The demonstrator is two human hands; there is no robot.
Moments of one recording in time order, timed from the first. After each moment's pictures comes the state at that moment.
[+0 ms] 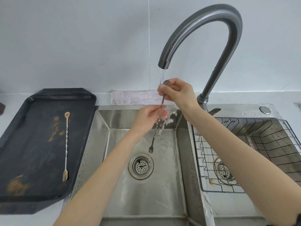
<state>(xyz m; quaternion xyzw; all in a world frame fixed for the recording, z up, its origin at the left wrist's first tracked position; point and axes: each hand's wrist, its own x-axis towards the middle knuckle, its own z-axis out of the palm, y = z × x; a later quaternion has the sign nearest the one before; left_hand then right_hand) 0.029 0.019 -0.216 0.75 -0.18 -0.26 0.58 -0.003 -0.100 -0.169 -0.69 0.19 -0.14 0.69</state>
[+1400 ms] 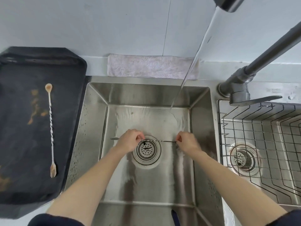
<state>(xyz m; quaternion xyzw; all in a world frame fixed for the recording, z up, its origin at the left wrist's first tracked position) 0.056 0.099 -0.410 0.88 -0.23 -0.38 0.18 -0.047 -0.088 -0.409 -0.87 0.32 0.26 0.27</state>
